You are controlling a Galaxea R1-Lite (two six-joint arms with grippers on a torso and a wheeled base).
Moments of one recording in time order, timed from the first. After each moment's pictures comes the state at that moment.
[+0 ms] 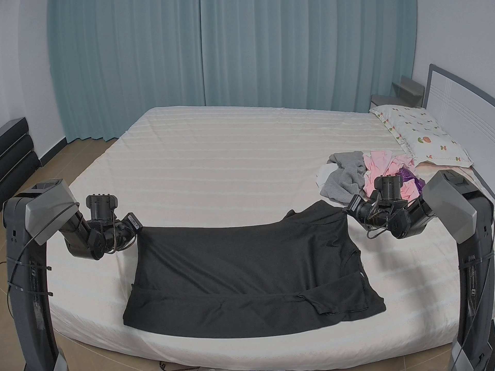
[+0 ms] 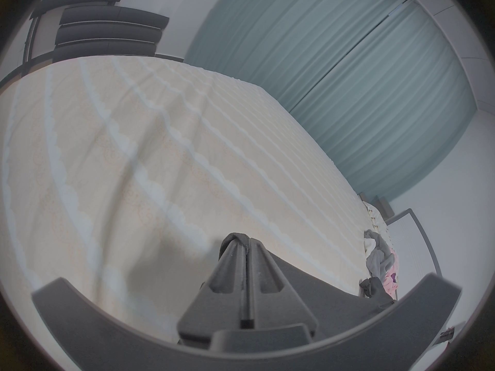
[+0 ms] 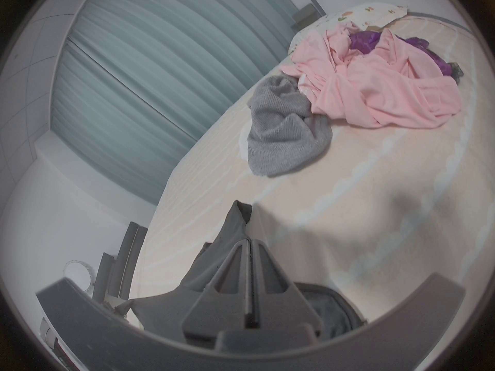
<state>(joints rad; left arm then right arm) 0.07 2.45 -1.10 -0.76 -0.14 -0.71 0.09 2.53 -1.39 -0.61 0.22 0.73</state>
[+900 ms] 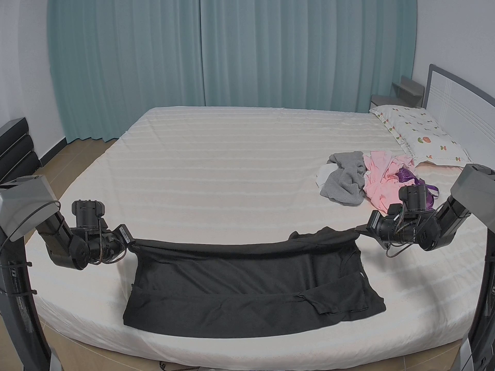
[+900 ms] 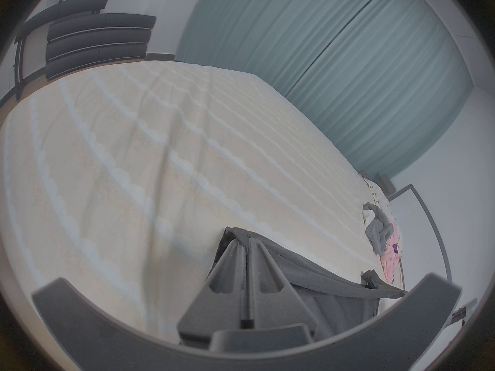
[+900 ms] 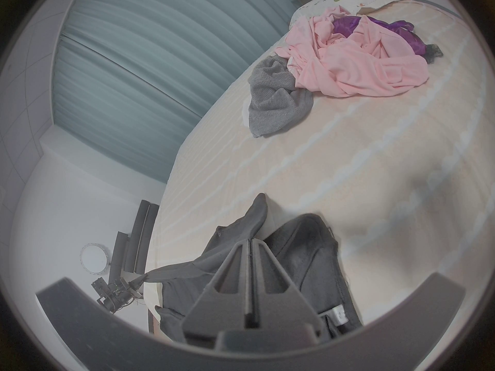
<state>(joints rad) 0.08 2.26 -0.82 -0.77 -0.18 -0.60 0.04 2.27 -0.96 -0.66 0.40 0.67</state>
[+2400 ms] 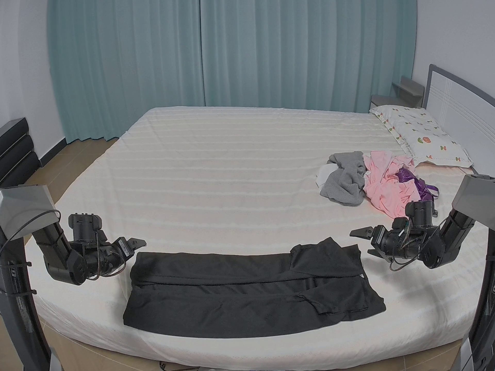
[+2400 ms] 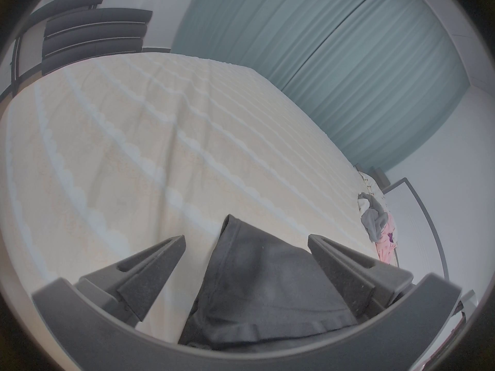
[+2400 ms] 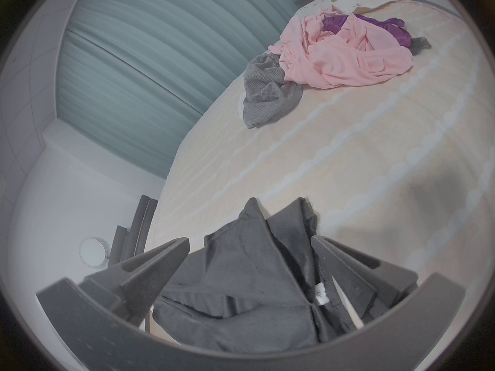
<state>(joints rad) 0.08 2.25 -0.66 -0.91 -0.24 -0.59 0.03 2.27 -0.76 -0.85 0.43 0.64</state>
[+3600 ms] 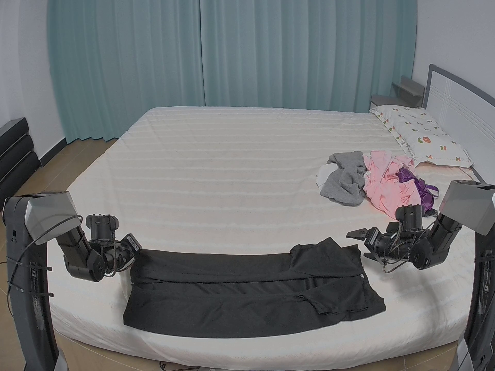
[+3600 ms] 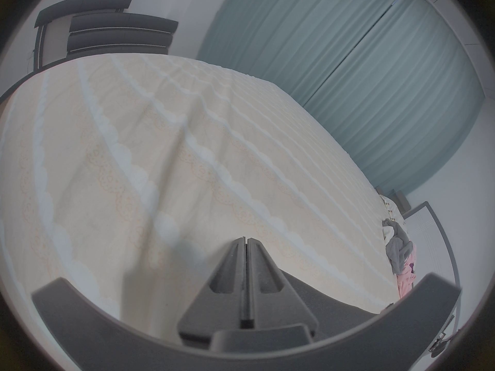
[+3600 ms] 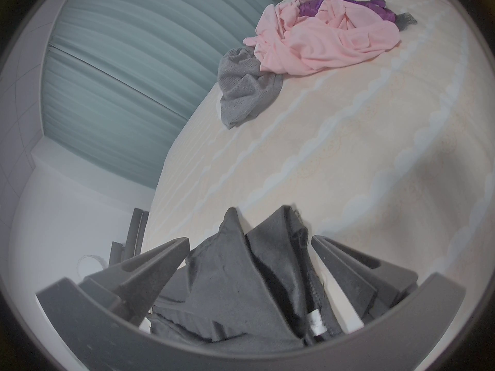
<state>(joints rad) 0.05 2.44 -0.86 -0.93 -0.05 -0.69 0.04 2.39 -0.86 -0.86 0.36 0.72</state>
